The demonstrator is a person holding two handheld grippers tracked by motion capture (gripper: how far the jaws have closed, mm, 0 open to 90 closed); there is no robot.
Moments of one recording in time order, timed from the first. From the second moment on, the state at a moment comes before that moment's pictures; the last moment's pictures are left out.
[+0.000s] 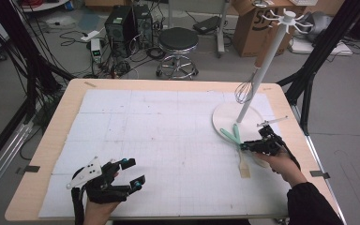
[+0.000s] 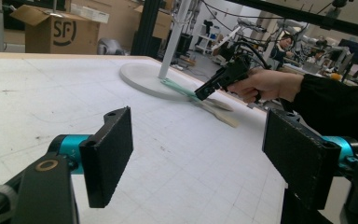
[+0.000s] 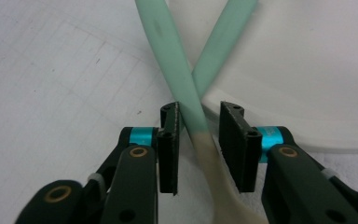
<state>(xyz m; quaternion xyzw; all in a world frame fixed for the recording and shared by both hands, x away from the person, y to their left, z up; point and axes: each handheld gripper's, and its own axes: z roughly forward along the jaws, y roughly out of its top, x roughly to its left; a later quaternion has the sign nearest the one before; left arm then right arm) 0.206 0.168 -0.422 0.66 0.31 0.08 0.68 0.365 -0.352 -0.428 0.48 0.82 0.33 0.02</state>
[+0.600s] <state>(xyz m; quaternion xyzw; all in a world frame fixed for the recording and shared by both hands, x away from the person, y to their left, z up) 0.206 0.169 -0.422 0.66 0.31 0.08 0.68 0.369 -0.357 -0.431 0.48 0.81 0.35 -0.01</state>
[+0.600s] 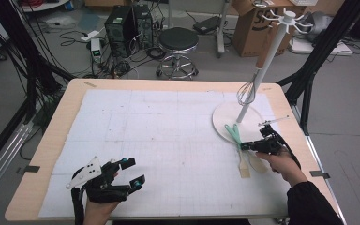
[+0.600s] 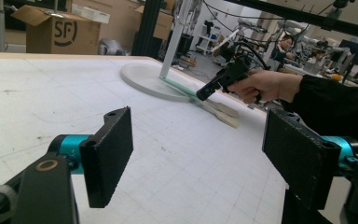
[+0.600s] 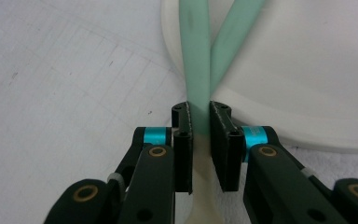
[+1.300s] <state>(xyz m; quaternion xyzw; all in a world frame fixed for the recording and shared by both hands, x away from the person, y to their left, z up) 0.206 0.169 -0.422 0.66 0.31 0.08 0.68 0.368 -0.362 -0.429 0.49 0.79 0.37 -0.02</state>
